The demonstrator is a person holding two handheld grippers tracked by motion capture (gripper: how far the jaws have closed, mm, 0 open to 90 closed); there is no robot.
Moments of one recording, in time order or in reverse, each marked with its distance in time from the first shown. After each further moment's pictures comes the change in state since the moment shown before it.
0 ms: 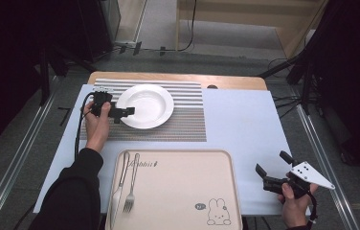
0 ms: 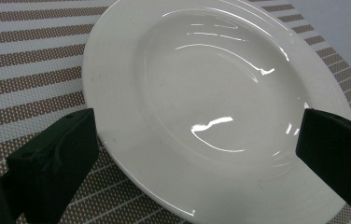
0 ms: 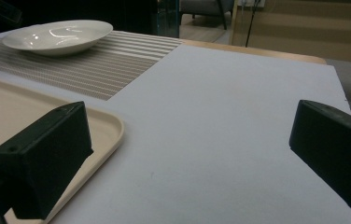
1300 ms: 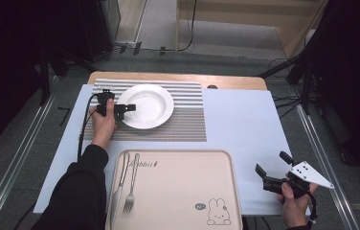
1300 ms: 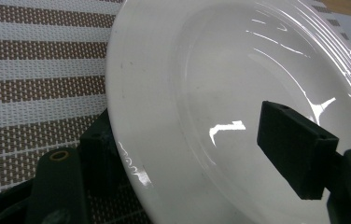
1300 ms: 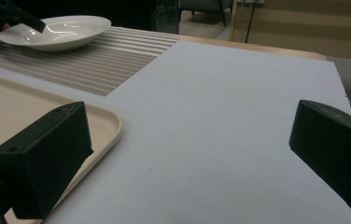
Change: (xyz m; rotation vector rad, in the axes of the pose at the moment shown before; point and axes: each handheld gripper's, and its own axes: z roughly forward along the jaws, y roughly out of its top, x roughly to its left) left arm 0.015 -0.001 0.035 0.023 0.029 -0.189; right arm -0.001 -0.002 0.001 0.012 -0.003 0.001
